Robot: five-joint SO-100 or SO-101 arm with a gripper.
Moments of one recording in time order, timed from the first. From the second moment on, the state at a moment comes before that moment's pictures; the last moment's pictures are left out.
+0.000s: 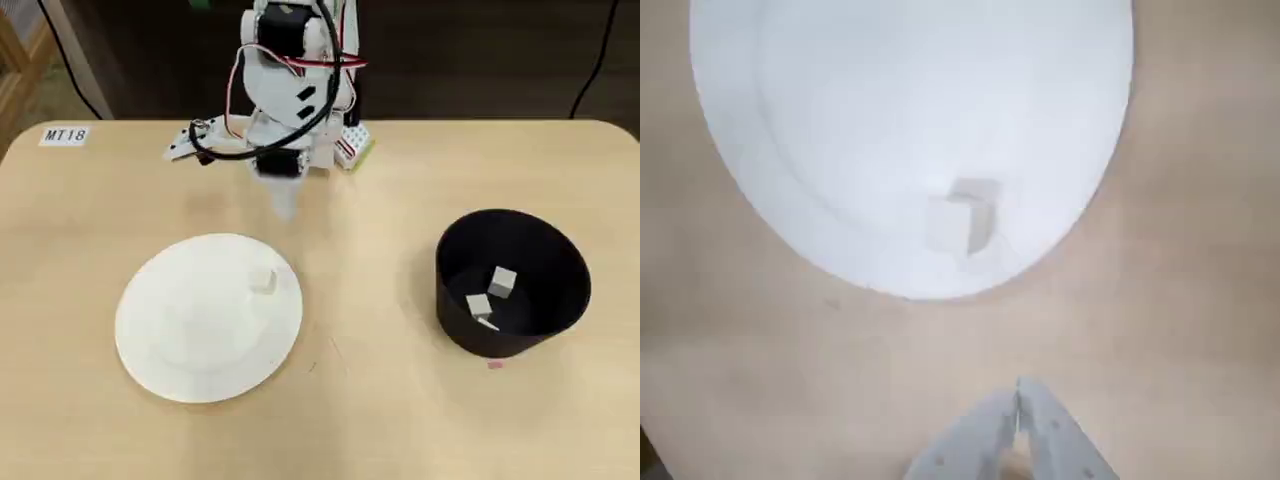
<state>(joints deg) 14.7 127.2 118.9 80.2 -13.2</state>
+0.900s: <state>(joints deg) 17.1 122.6 132.7 63.5 -20.8</state>
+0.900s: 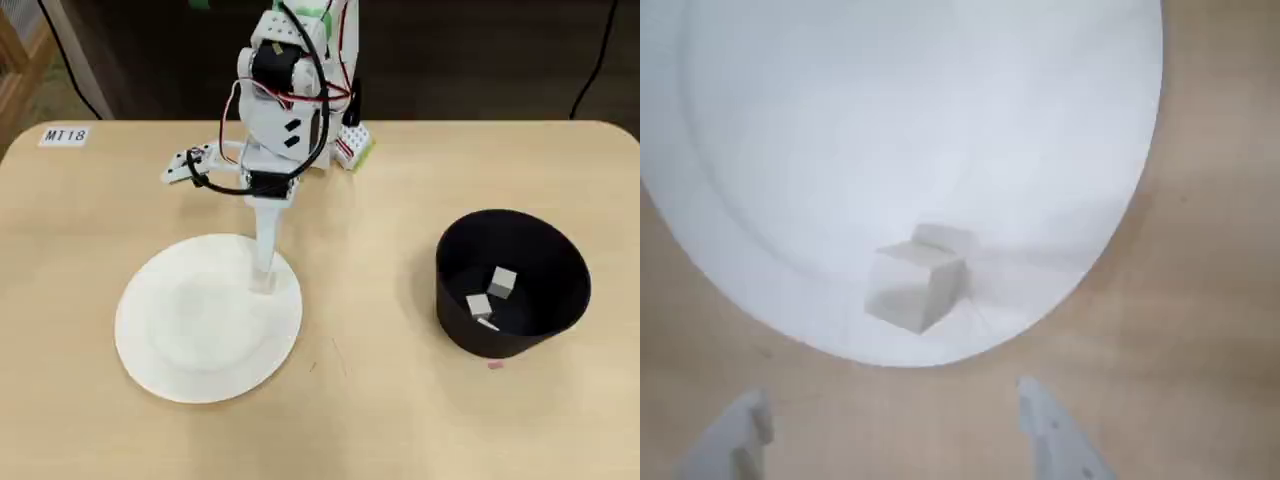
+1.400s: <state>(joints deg) 17.8 109.3 127.2 61.2 -21.9</state>
